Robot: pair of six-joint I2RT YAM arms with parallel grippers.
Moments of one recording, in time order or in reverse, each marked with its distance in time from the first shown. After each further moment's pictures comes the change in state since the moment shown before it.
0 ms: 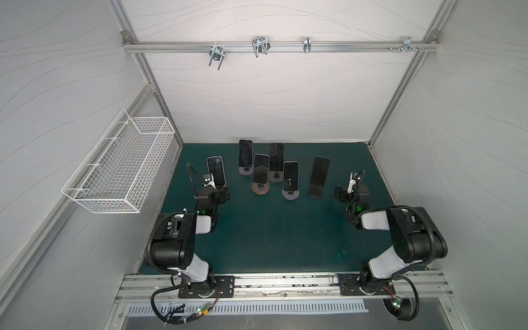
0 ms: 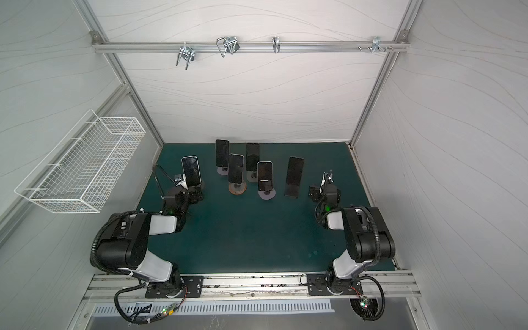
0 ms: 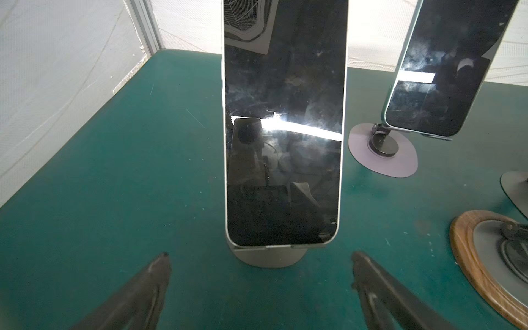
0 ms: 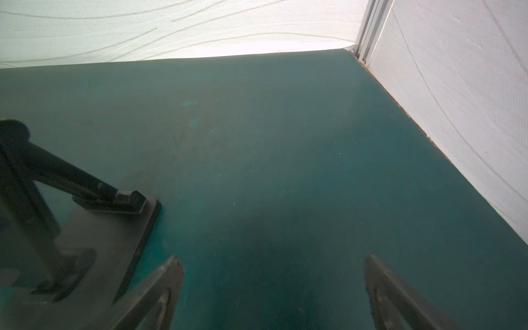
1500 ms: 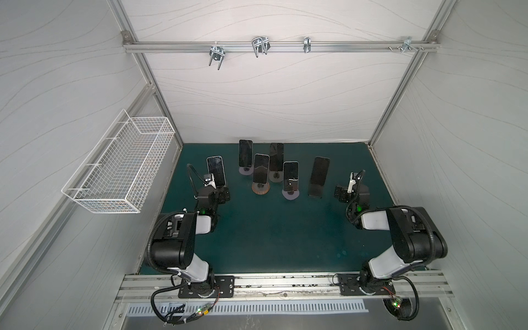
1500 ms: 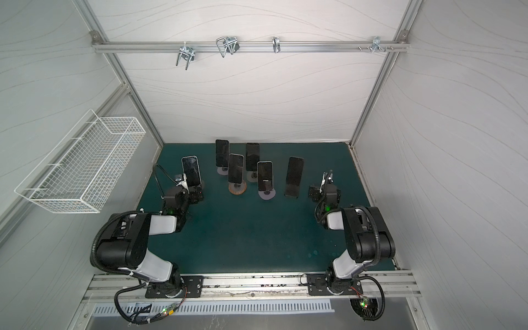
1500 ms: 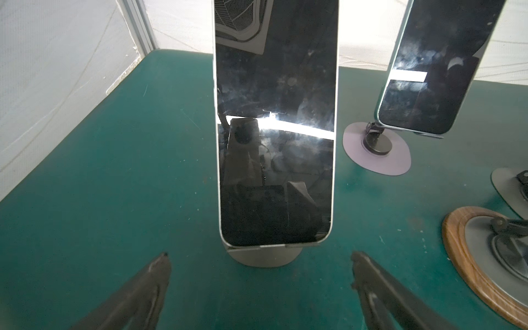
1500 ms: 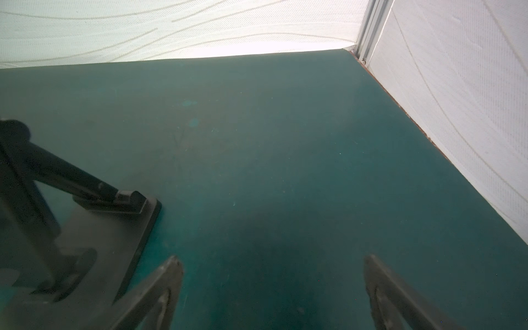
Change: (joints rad) left arm 0.000 0.000 -0.010 0.023 0.019 0.007; right arm 0.000 -0.001 -0.002 0.002 -0.002 0.000
